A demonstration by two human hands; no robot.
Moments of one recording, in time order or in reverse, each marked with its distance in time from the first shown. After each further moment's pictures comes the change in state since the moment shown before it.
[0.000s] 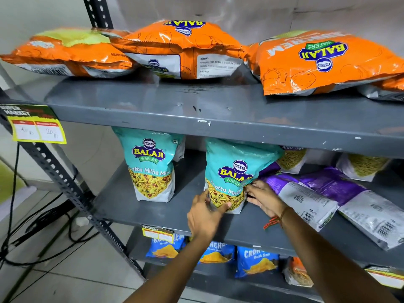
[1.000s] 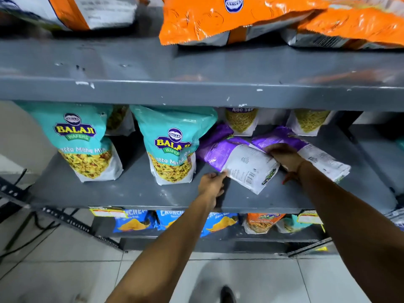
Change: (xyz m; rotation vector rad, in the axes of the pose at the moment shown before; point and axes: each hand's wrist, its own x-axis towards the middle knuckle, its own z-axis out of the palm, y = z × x) left_hand -0.029 0.068 0.144 -0.589 -0.434 -0.565; right_hand -0.035 -0.009 -0.213 -0.545 0.313 0.111
